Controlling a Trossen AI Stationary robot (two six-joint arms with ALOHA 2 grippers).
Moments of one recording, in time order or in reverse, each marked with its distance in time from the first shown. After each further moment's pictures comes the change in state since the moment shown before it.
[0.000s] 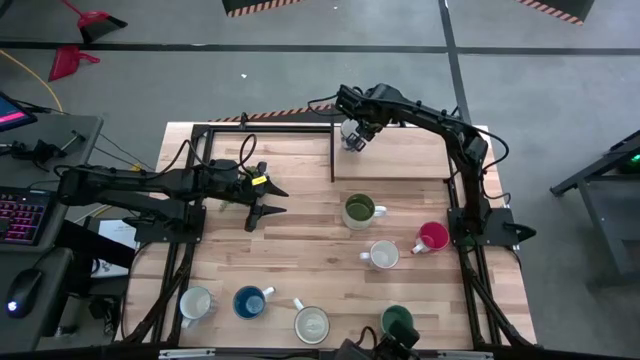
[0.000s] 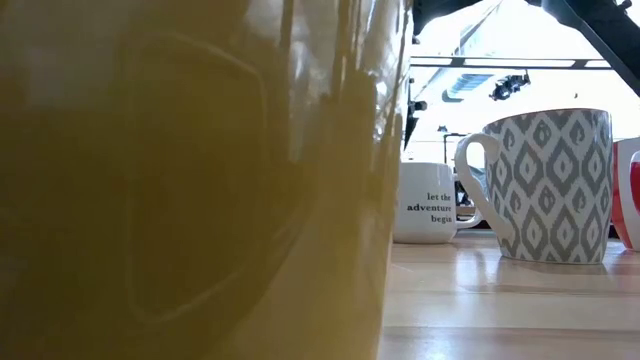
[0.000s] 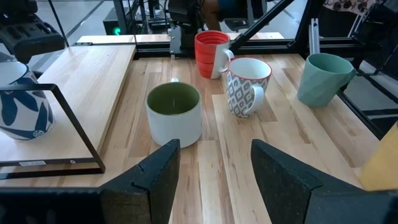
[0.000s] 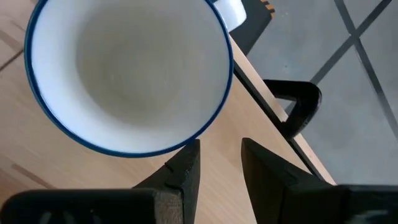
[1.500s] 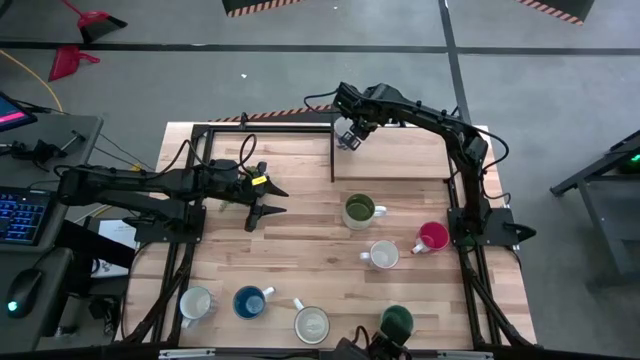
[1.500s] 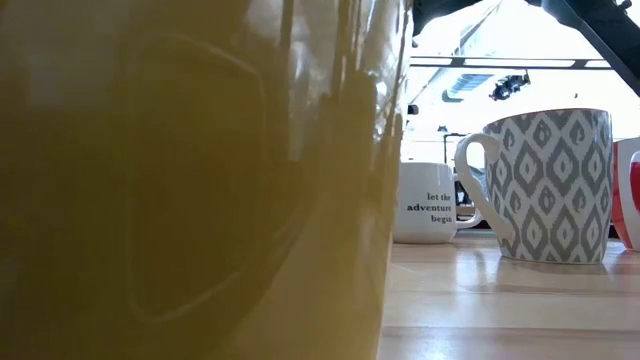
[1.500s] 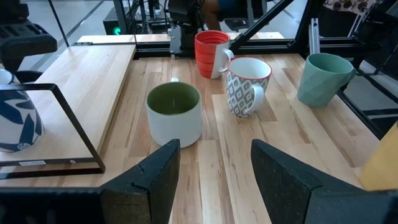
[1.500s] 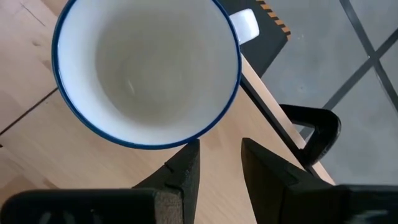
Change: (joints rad) left arm 0.000 0.000 0.000 0.000 0.000 0.000; right arm 0.000 0.000 0.000 0.095 -0.063 -0.045
